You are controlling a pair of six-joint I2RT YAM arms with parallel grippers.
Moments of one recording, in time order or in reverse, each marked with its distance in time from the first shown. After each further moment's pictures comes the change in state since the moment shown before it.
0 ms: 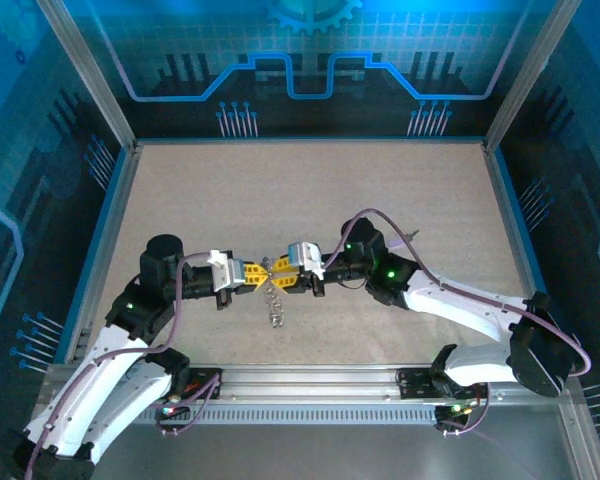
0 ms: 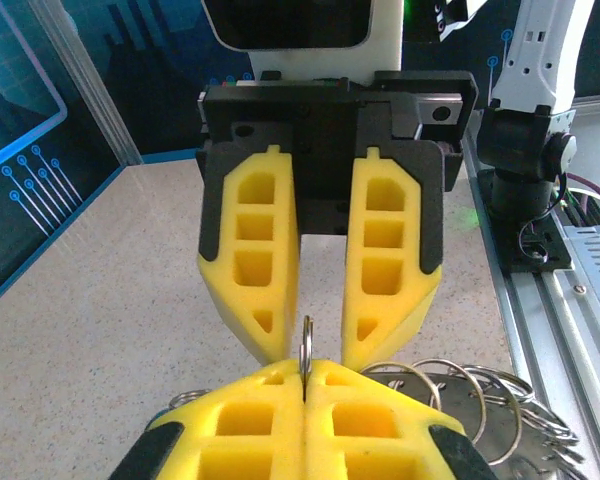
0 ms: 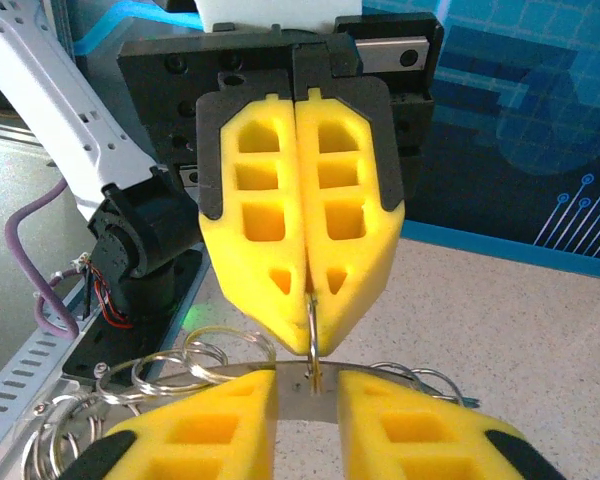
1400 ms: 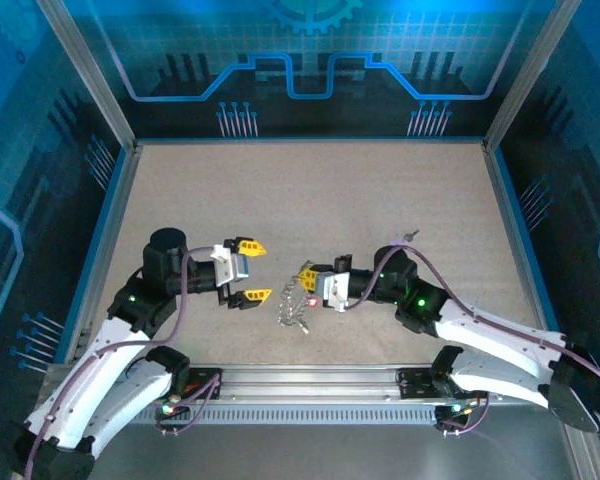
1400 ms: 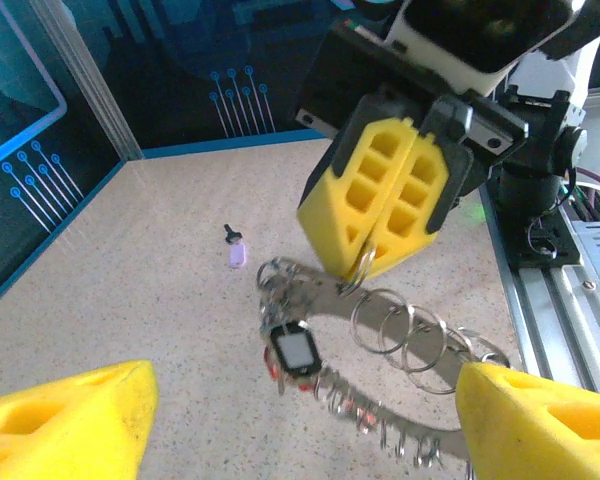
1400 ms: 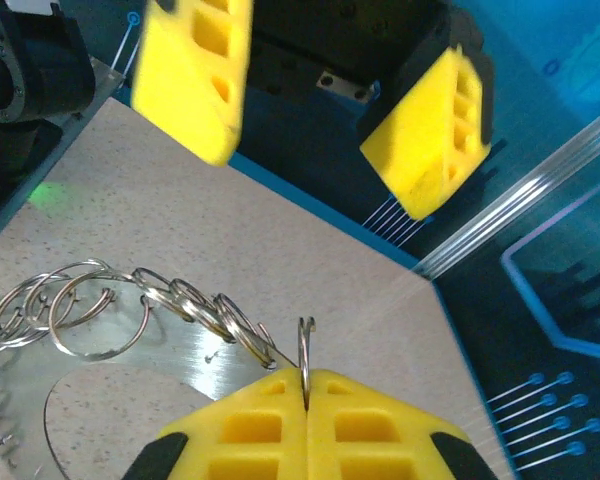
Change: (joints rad) left arm 0.000 0.063 0.048 -0.018 -0.006 0.031; right arm 0.012 -0.306 -0.251 0.024 0.300 -0.409
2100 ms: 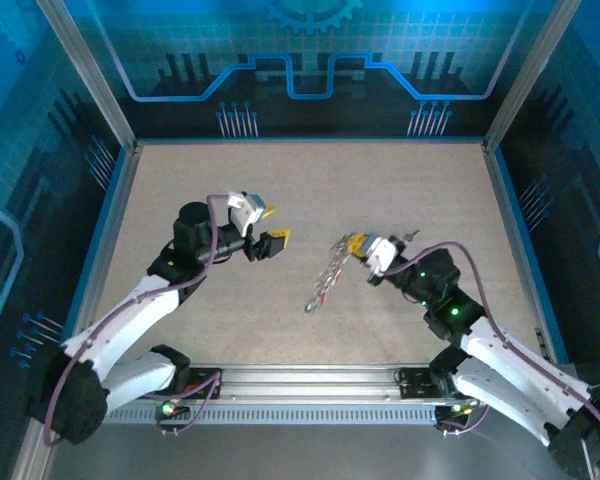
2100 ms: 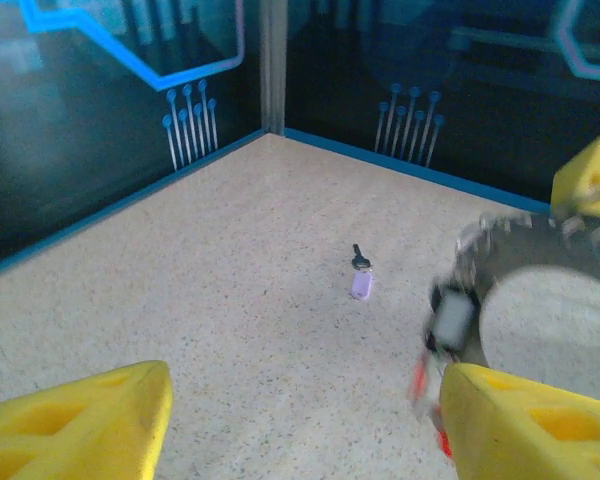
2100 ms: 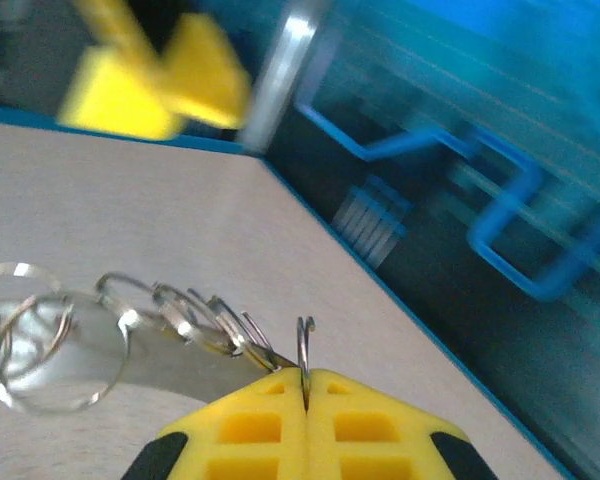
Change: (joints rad) left arm -0.031 0.383 0.012 0.522 -0.343 -0.484; right arm -0.303 -0.259 -0.106 -0.061 0.259 0.343
